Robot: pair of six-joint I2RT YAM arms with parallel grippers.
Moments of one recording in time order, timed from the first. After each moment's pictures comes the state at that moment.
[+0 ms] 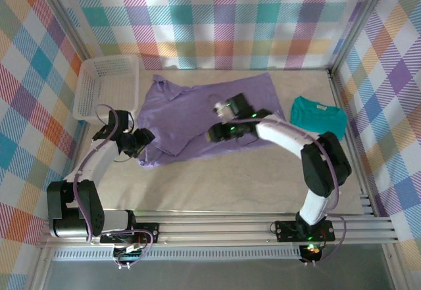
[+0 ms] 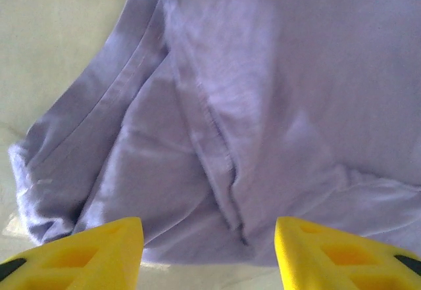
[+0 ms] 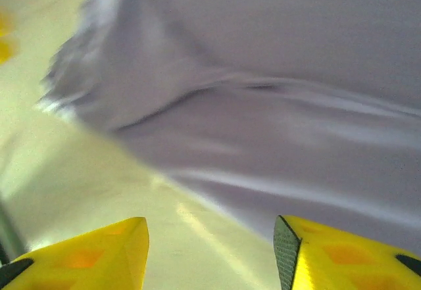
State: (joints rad) left arm 0.03 1.32 0.81 -0.58 0.27 -0.73; right arm 0.69 1.76 1.26 -0.41 -0.41 0.18
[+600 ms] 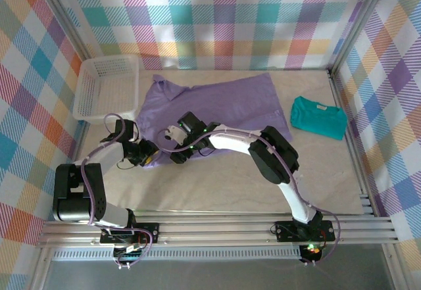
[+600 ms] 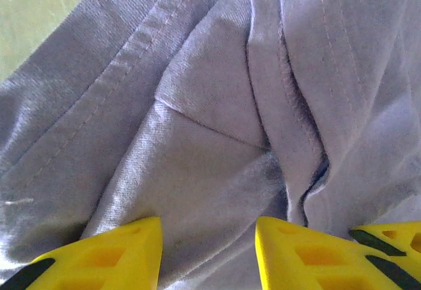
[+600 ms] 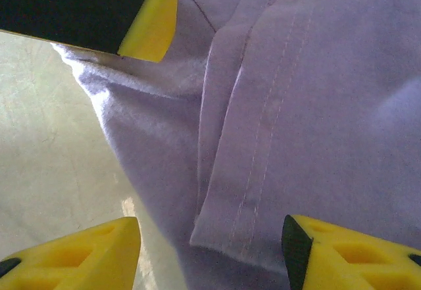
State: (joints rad) left arm 0.04 1.45 0.71 -0.44 0.34 -0.74; right arm 0.91 2.21 1.62 -0.35 -0.34 -0.17
